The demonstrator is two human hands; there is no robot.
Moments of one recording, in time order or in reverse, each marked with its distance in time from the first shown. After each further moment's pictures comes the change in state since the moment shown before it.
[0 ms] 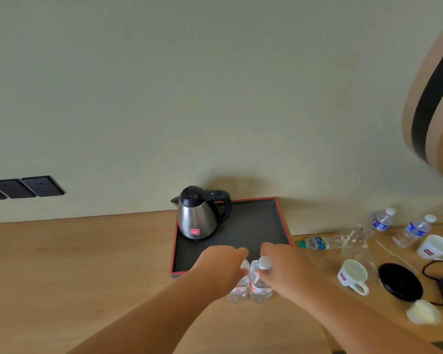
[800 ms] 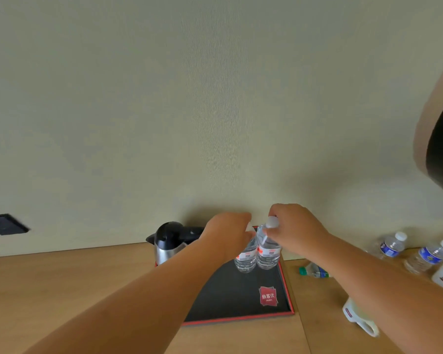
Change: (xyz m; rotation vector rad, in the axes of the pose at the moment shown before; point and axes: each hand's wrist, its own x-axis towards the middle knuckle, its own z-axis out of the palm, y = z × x) left_hand 0.172 -0.009 -0.081 -0.144 0.184 -0.074; right_hand 0.163 0.085 -0.092 0.070 0.154 -0.021
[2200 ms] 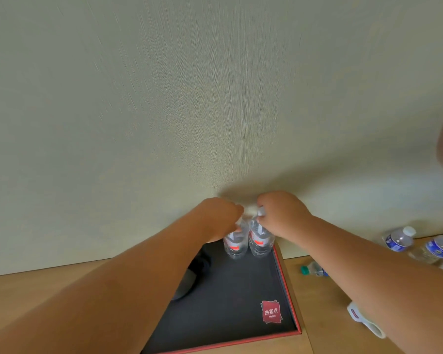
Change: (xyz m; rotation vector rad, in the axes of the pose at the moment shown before) left_hand 0.094 -0.044 -0.012 0.377 -0.195 0.226; right_hand 0.089 0.000 0.012 -0.157 -0.142 0.040
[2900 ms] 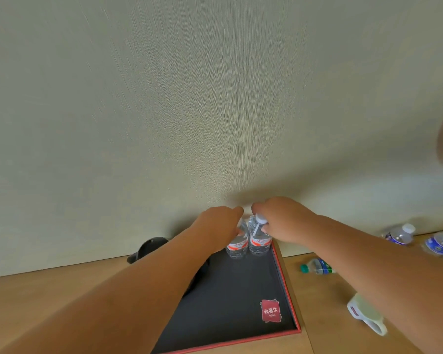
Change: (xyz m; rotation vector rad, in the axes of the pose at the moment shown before) left_hand -0.001 0.013 0.024 -0.144 0.046 -0.067; right_hand -0.003 0.015 0.003 -0.138 -0.138 -0.242
